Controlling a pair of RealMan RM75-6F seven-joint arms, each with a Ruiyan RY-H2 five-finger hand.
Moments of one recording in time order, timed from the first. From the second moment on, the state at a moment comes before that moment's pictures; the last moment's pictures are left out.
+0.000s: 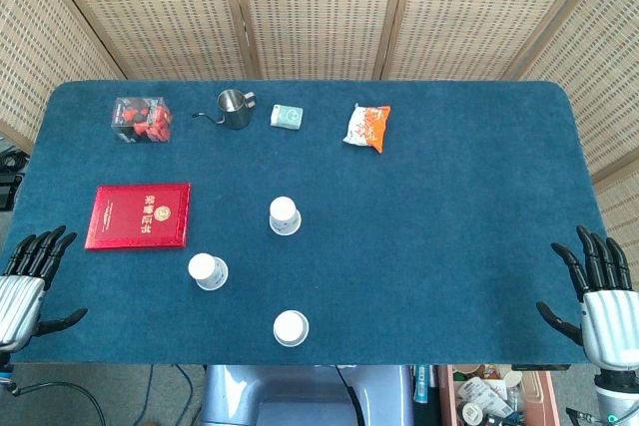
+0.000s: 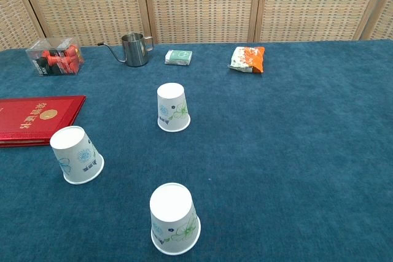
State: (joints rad) left arm -0.09 -1.05 0.03 -1.70 1.60 1.48 0.01; right arm 0.01 -1.19 0.09 -1.58 -1.65 1.71 -0.06
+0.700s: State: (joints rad) left arm -0.26 -1.15 0.01 -1.64 1.59 1.21 0.03; right arm 0.01 -1.13 0.06 -1.62 -1.60 1.61 -0.12
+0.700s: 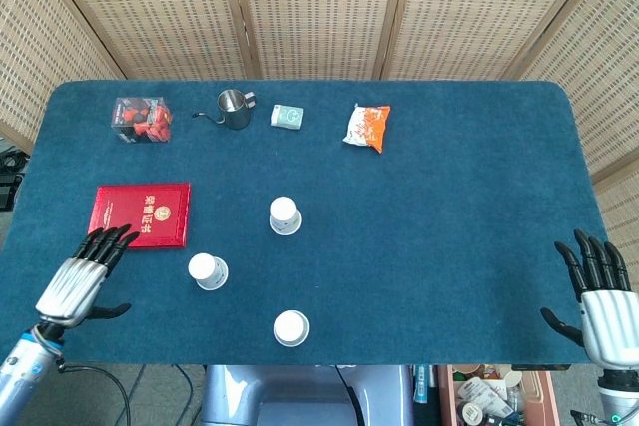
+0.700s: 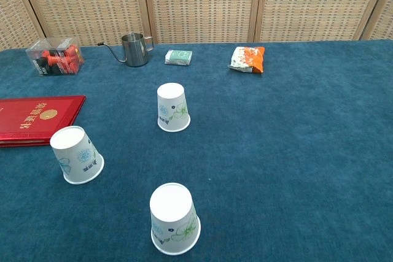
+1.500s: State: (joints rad) left arm -0.46 -1.41 -0.07 -1.57 1.46 0.99 0.26; right arm 0.04 -1.10 0.05 -1.71 -1.48 1.47 -0.24
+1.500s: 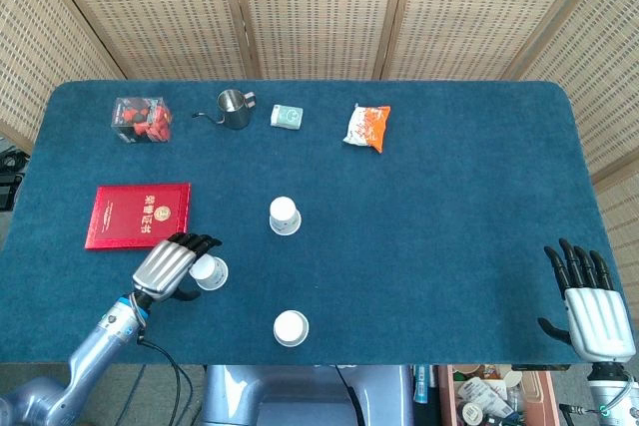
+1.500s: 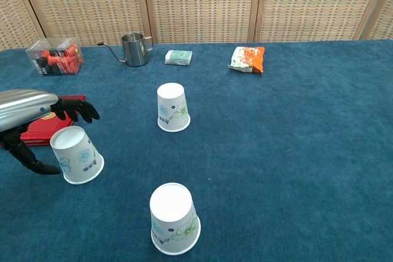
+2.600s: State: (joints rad) left arm -0.53 -1.36 0.06 -1.65 1.71 1.07 0.20; right arm 0.05 -1.12 0.05 -1.70 -1.46 1.46 -0.26
